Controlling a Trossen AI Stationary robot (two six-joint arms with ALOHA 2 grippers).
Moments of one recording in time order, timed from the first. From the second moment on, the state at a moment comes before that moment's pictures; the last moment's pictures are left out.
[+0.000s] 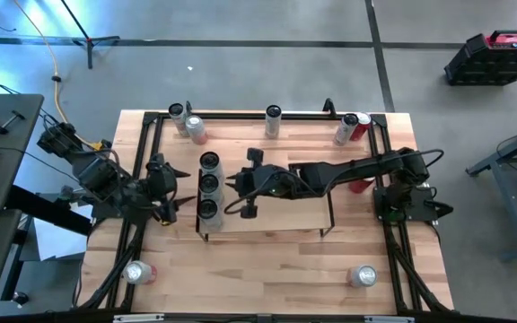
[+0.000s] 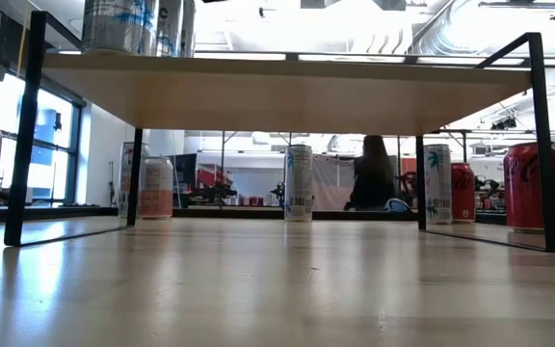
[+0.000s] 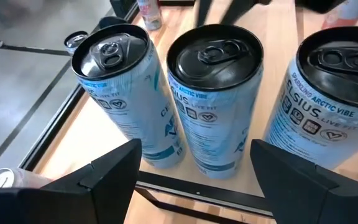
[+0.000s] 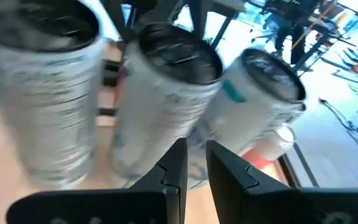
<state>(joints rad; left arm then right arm) -0.64 0.99 1.14 -1.08 -0.81 -0.57 0.16 1.85 1.69 -0.28 0.39 -0.20</state>
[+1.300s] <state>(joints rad) -0.70 0.99 1.14 -1.10 -0.69 -0.65 0.26 1.83 1.69 -0.32 0.30 -0.14</state>
